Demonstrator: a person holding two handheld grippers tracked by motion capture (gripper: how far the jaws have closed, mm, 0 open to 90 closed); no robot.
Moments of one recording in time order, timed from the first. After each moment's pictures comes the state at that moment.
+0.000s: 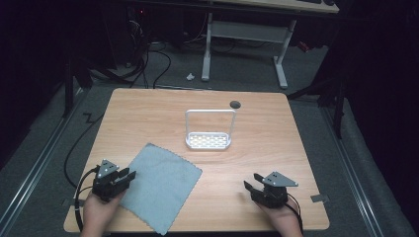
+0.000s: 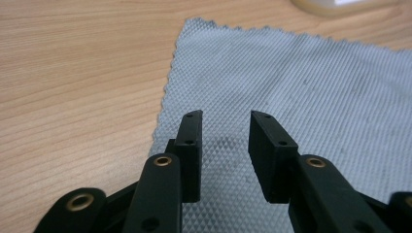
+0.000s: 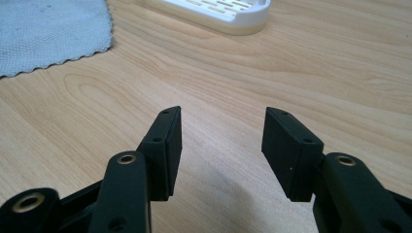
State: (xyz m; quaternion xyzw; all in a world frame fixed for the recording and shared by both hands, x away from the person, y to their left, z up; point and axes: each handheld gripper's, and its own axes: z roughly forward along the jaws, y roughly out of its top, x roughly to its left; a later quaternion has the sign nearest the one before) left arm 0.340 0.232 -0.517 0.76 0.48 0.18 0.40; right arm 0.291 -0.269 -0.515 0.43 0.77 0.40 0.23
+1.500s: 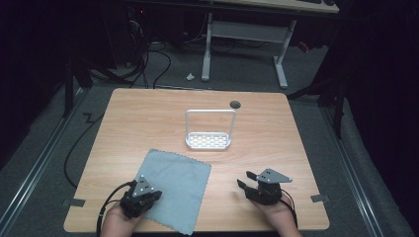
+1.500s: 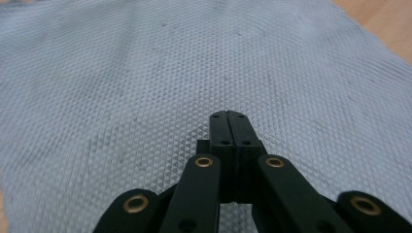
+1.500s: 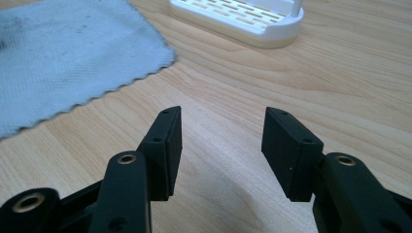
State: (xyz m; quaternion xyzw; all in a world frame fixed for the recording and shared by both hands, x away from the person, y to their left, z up) left arm 0.299 0.146 -0.524 0.87 0.33 0.10 0.36; right arm 0.303 -0.256 -0.515 0.41 0.79 0.42 0.21
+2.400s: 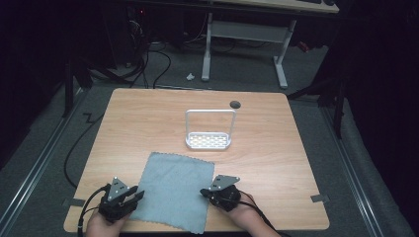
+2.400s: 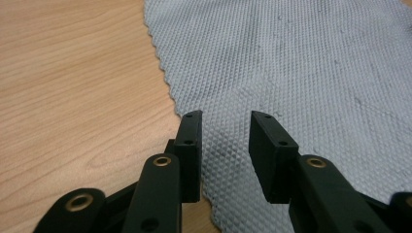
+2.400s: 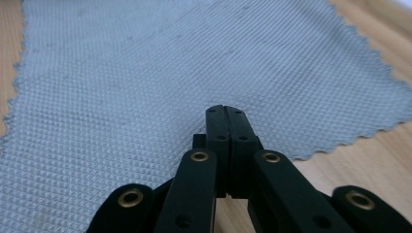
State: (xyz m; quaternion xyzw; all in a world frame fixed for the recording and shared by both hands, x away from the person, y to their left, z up) left arm 0.287 0.205 -0.523 0.80 0.43 0.17 0.37; right arm 0.308 -0.141 -0.526 0.26 0.88 0.37 0.11
